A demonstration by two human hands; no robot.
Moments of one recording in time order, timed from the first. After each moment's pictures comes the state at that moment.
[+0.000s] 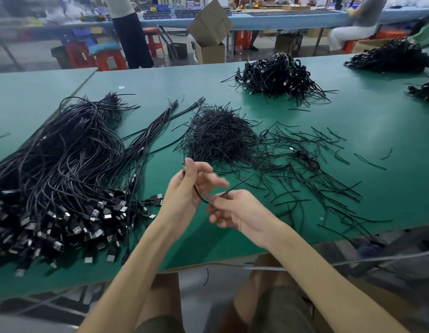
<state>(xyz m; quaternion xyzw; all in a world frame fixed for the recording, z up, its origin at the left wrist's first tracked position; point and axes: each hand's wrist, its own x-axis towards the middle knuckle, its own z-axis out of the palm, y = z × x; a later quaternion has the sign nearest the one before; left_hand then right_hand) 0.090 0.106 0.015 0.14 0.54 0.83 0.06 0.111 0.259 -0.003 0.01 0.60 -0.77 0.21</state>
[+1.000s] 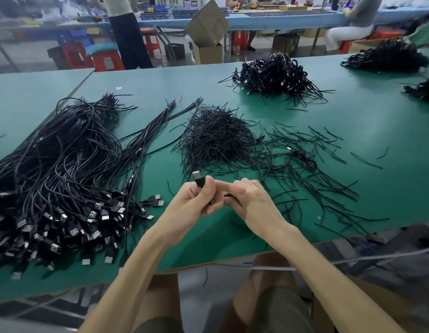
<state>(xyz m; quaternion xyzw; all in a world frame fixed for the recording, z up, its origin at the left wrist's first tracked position) 0.112 0.103 0.028 0.27 0.66 0.69 0.13 0.108 0.286 -0.008 -0.22 0.94 -0.22 -0.17</state>
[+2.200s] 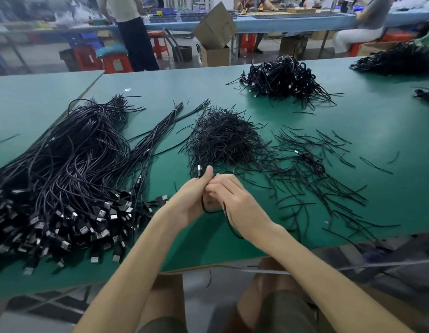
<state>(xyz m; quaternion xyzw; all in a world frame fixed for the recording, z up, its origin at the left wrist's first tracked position) 0.060 0.101 0.003 -0.01 0.55 0.78 0.29 0.091 0.253 -0.023 -0.34 0.86 -0.27 -0.26</state>
